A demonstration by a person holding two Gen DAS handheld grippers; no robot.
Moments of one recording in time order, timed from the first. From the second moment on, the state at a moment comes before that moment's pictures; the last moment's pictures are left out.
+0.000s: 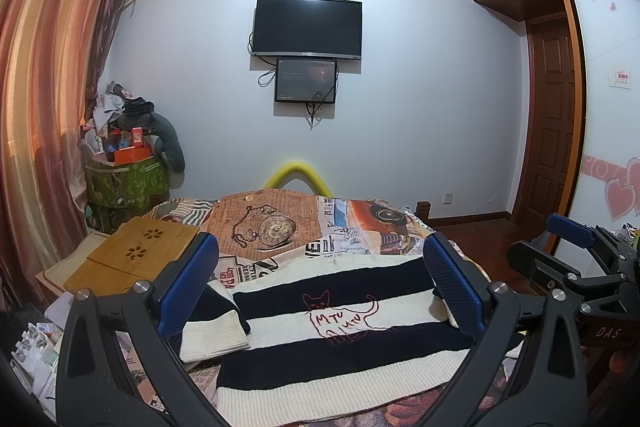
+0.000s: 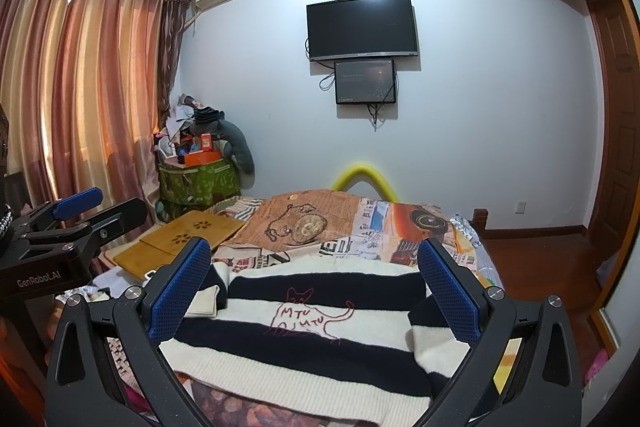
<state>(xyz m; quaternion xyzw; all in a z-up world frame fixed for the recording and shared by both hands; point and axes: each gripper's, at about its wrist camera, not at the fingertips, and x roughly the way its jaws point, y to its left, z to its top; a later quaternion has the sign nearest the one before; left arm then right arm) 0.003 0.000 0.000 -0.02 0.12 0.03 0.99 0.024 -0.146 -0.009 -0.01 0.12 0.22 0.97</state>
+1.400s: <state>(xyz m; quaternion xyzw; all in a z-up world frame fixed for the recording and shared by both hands) 0.163 0.149 -0.218 -0.06 0.45 0.14 0.88 0.169 -0.121 -0.135 -0.03 0.36 0.21 0.91</state>
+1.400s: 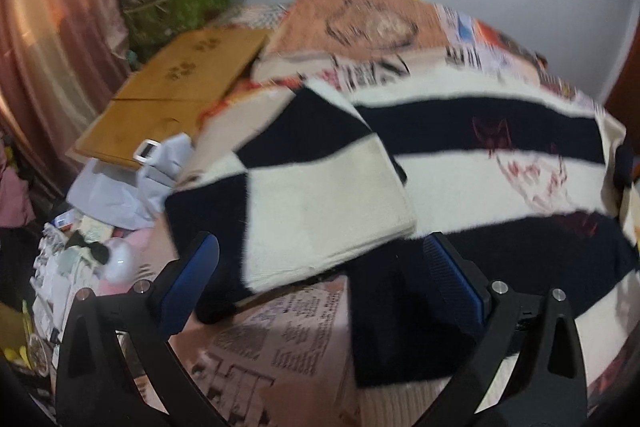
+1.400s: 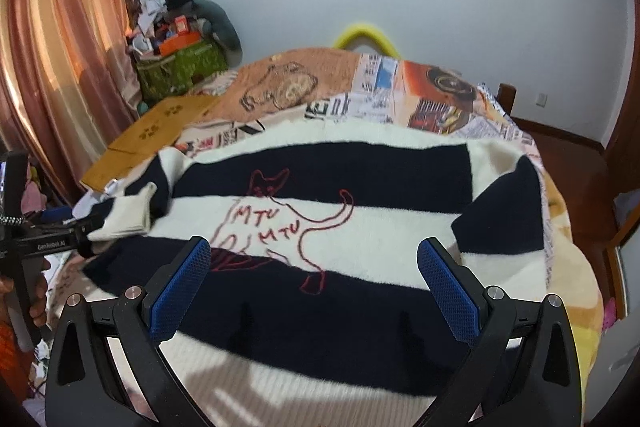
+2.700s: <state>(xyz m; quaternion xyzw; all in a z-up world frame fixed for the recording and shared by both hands) 0.295 0.022 -0.018 -0.01 0.28 0.00 0.96 0.180 -0.210 -0.114 0.04 0.32 0.18 0.93</state>
